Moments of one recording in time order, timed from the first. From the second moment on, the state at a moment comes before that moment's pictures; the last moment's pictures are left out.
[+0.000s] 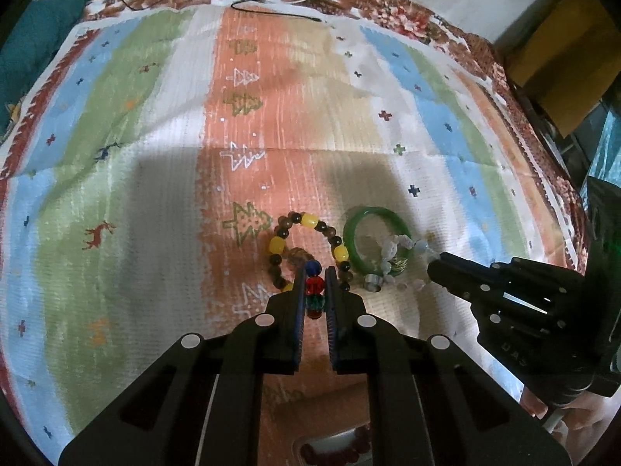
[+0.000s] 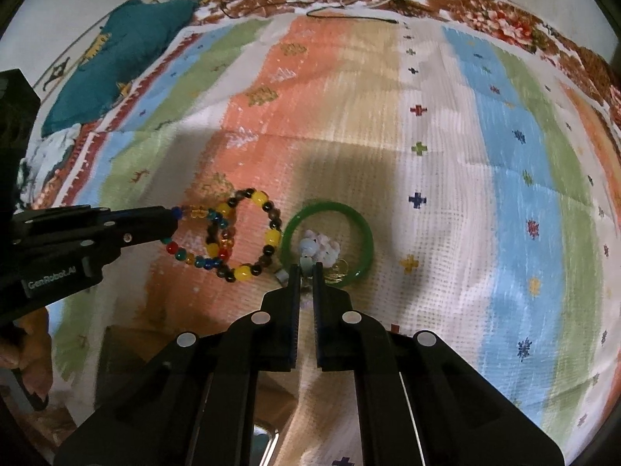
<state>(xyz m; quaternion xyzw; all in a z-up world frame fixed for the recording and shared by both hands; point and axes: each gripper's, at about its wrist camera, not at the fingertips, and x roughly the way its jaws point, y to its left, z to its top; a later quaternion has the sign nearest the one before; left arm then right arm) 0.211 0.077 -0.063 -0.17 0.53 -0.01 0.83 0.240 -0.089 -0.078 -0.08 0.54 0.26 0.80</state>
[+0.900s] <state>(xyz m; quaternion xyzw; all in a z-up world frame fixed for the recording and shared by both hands) 0.168 0.060 -0.017 -0.16 0.50 -0.03 0.85 0.201 -0.088 -0.036 -0.08 0.49 0.28 0.82</state>
